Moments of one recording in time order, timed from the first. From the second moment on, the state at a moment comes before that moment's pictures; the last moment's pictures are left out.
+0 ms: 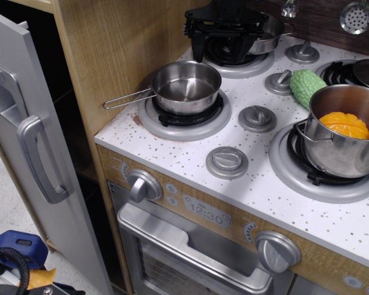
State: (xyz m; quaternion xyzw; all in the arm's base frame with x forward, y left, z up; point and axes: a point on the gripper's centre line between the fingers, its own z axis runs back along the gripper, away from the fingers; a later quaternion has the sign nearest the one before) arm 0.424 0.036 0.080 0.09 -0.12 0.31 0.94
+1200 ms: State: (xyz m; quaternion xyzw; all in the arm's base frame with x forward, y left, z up) arm 0.429 0.039 0.034 0.06 -0.10 0.30 0.95
